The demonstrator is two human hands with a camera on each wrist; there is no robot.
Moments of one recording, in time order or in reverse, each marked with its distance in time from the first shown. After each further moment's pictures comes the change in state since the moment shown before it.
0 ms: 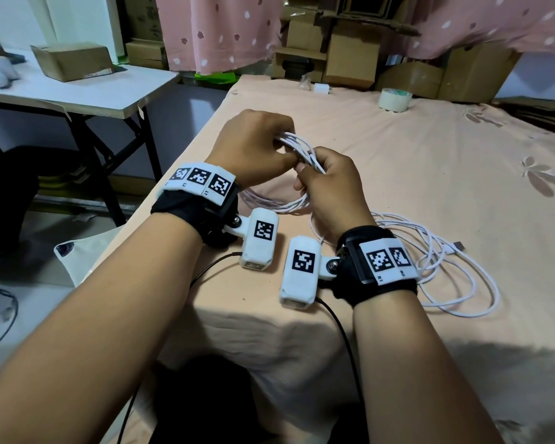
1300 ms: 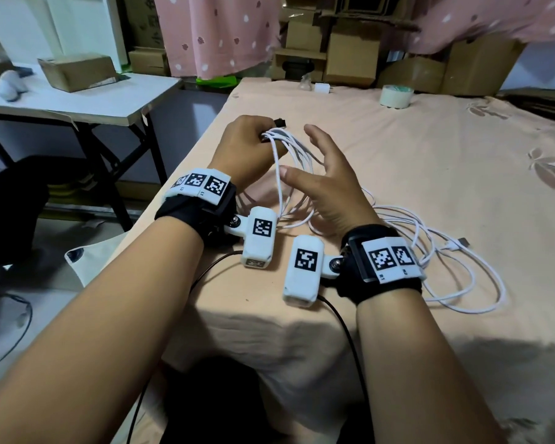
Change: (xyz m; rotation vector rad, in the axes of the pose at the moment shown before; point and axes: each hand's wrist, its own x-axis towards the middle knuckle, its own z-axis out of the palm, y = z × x) left_hand -0.001 -0.012 0.009 -0.362 0.032 -0.325; right_hand -0.008 -0.003 -0.009 0.062 -0.119 -0.023
